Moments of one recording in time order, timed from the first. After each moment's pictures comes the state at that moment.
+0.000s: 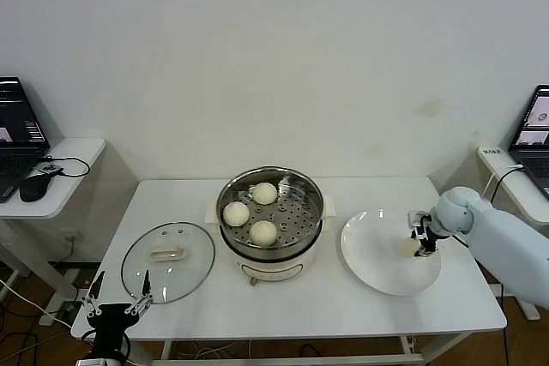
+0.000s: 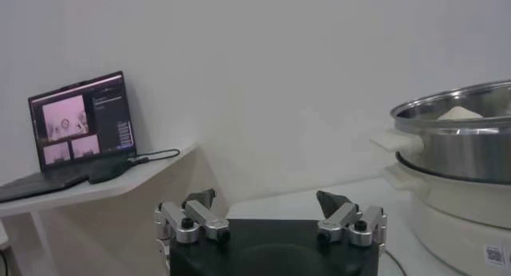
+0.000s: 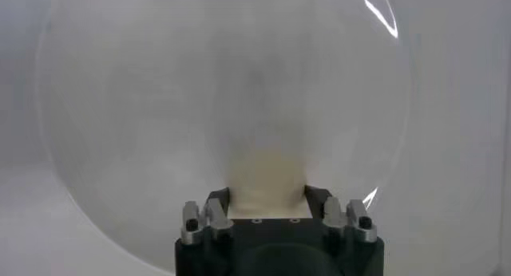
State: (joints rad) left arm 1.77 -1.32 -0.69 -2.09 -0.07 -0.07 -0.17; right arm -0.19 0.69 -0.55 1.15 -0.32 -0.28 -1.02
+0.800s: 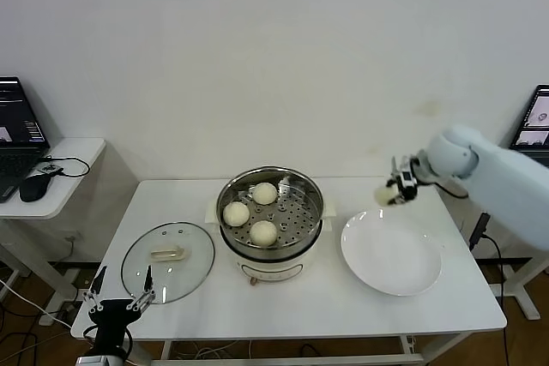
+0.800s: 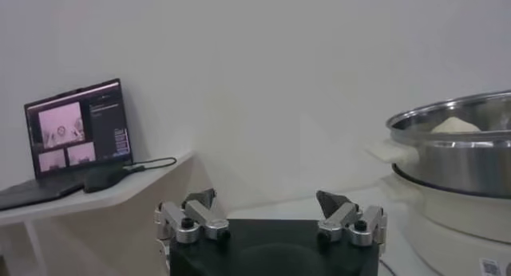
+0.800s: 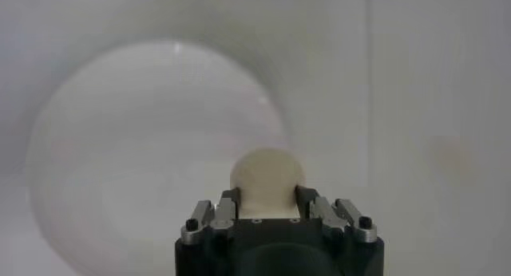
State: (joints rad) left arm 1.75 -1.32 -0.68 -2.10 -0.07 -0.07 -0.17; right arm 0.33 0.69 -0.91 1.40 0.04 -0.42 -1.00
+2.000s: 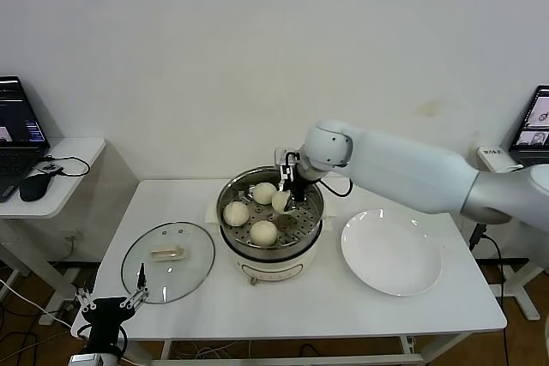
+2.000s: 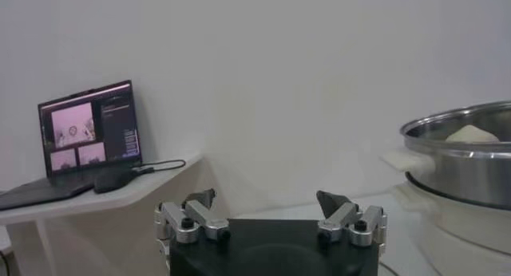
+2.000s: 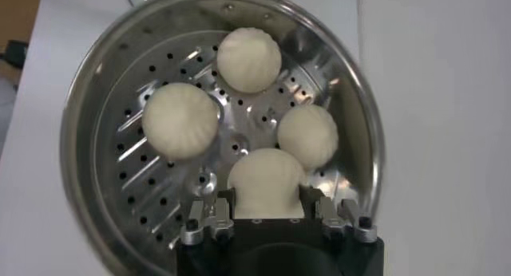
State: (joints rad) left arm 1.74 -1.33 -0.71 -2.09 -0.09 -0.07 -0.18; right arm 0.40 1.13 -1.13 1.28 0.35 -0.62 -0.84
